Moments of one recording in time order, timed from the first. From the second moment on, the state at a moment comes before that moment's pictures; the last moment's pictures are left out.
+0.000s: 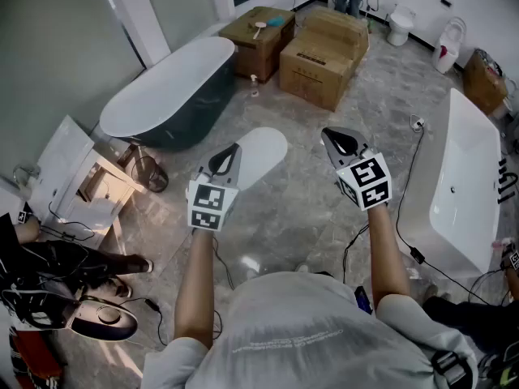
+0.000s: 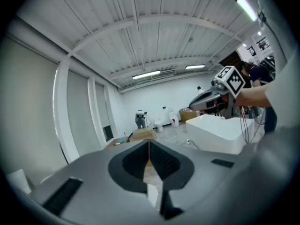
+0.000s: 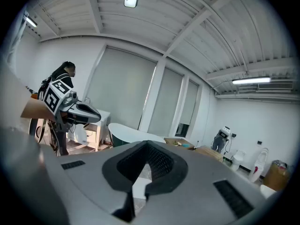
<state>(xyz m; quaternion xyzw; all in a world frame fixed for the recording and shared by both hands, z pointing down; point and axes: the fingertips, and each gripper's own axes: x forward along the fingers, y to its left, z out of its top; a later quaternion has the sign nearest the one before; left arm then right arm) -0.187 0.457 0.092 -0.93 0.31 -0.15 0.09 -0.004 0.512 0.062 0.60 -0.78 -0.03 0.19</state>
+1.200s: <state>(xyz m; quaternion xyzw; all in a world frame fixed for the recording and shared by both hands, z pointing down) -0.088 0.330 0.155 -0.91 0.35 -0.20 0.08 0.123 0.386 0.114 0.57 -0.81 0.04 0.12</state>
